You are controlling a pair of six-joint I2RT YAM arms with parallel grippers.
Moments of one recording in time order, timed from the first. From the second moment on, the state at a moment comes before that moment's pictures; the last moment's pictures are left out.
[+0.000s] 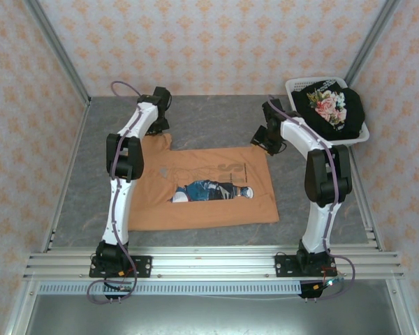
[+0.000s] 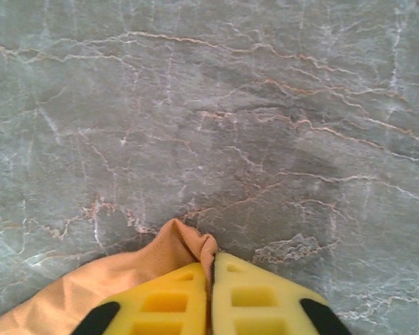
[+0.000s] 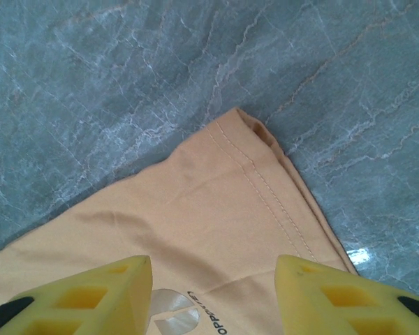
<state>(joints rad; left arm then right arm) -0.11 2.57 2.35 -1.12 -0.32 -0.54 0.22 1.96 1.55 -0.82 -0.12 0.74</state>
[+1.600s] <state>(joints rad) -0.06 2.34 2.21 -1.14 -0.23 -0.71 0.20 2.27 1.83 -0.88 0.00 0.78</state>
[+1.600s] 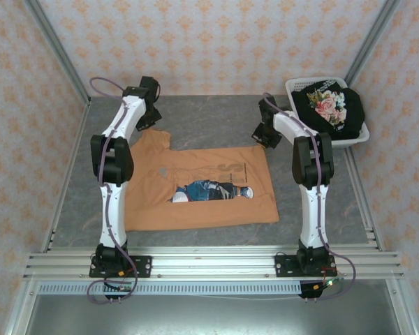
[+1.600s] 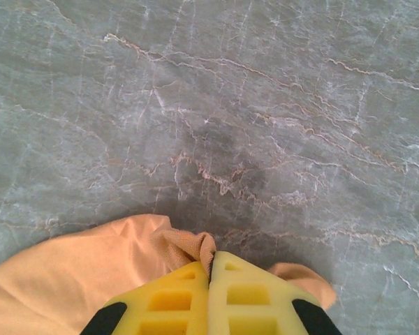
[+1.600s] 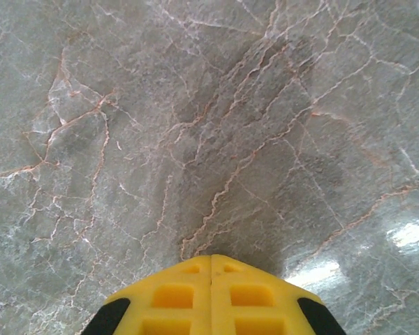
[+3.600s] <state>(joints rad) -0.17 1.03 0.78 -1.22 -0.18 -1.04 0.31 1.54 0.99 -0.81 0.06 0.80</state>
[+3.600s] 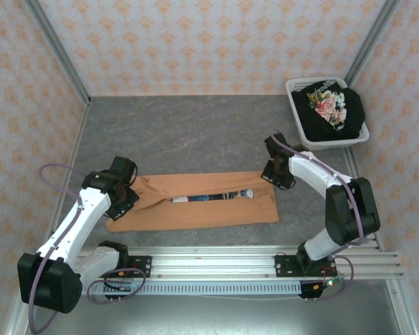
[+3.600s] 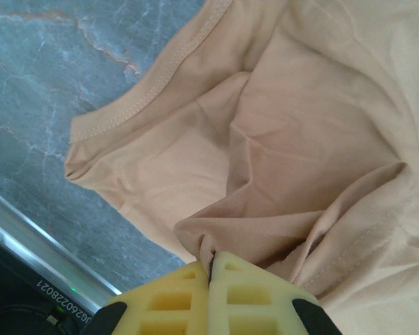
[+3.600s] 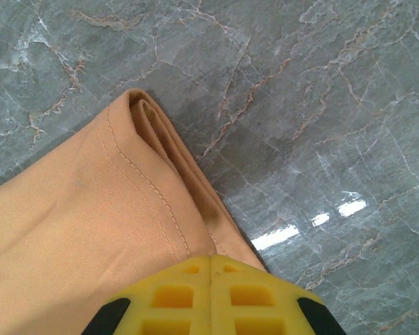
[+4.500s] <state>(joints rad) -0.28 1.00 0.72 -1.20 -0.15 -1.17 0.31 1.52 0.93 -0.86 0.10 0.83</state>
